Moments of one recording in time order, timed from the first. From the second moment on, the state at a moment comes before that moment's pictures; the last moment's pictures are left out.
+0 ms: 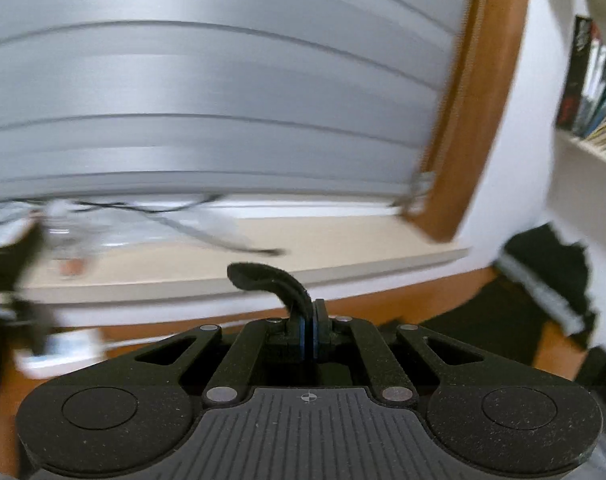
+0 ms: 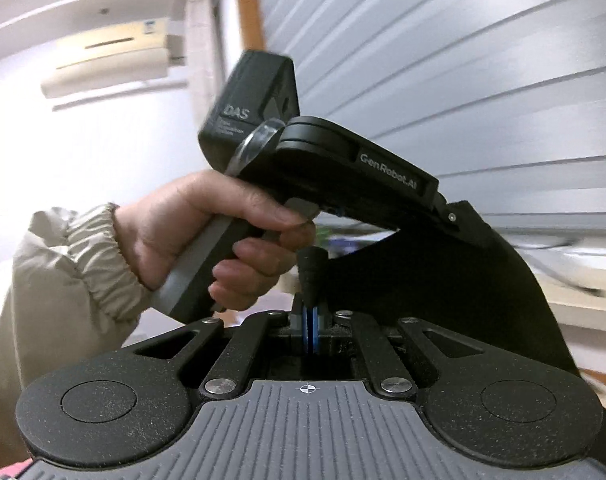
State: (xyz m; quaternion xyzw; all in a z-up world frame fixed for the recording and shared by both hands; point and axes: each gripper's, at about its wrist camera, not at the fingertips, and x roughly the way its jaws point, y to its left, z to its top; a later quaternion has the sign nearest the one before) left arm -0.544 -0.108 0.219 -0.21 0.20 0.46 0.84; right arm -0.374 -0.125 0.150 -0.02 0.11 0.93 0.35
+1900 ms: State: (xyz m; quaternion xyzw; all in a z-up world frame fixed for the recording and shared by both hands) left arm -0.374 -0.035 0.031 -0.18 0.24 0.40 0.87; right arm -0.139 -0.187 -0.017 -0.26 0.21 0.81 0.49
